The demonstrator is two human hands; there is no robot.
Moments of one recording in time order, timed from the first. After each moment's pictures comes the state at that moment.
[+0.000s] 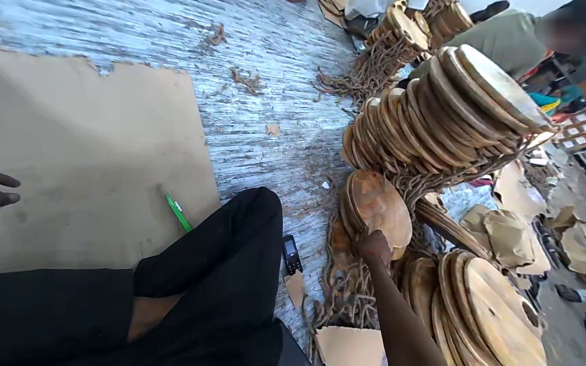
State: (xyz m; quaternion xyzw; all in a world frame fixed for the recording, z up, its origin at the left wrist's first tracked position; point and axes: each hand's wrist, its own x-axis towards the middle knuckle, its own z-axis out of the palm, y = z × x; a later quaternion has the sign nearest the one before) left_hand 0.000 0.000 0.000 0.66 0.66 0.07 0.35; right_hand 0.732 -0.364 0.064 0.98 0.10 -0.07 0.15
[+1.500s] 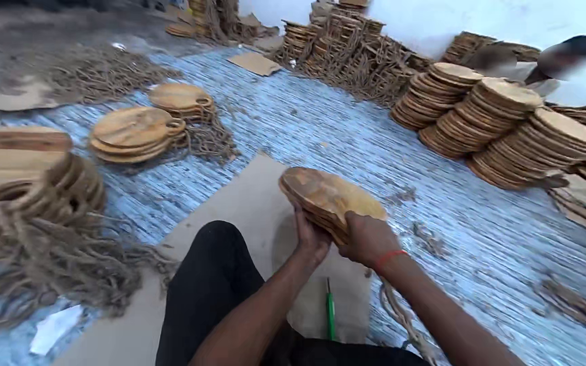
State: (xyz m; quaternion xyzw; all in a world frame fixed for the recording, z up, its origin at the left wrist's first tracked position) left_hand 0.159 -0.056 0.159 0.05 0.24 0.71 0.66; right_hand 0.249 -0.045 0.274 0.57 0.81 -0.06 0.16
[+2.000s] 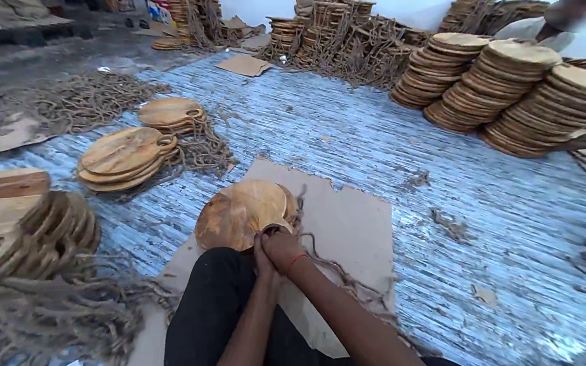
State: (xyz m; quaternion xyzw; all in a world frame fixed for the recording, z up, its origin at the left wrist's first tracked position) left_hand 0.081 -0.077 0.075 -0.06 0.38 0.76 0.52; right_hand 0.116 -0.041 0.130 0.31 0.92 -0.14 0.19
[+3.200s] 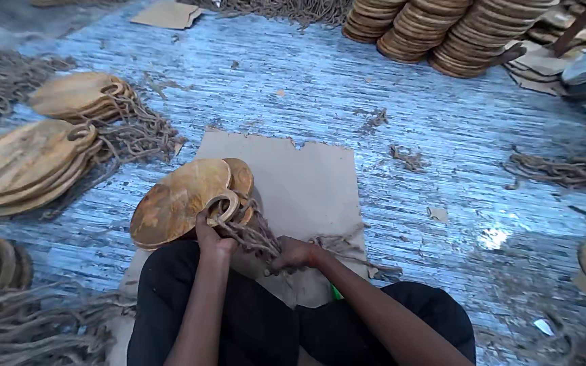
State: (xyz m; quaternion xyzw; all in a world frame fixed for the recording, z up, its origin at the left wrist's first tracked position) left_hand 0.056 -0.062 0.103 -0.16 0.46 0.71 0.50; right_hand 0.245 -0.045 0.062 0.42 0.62 -0.65 0.10
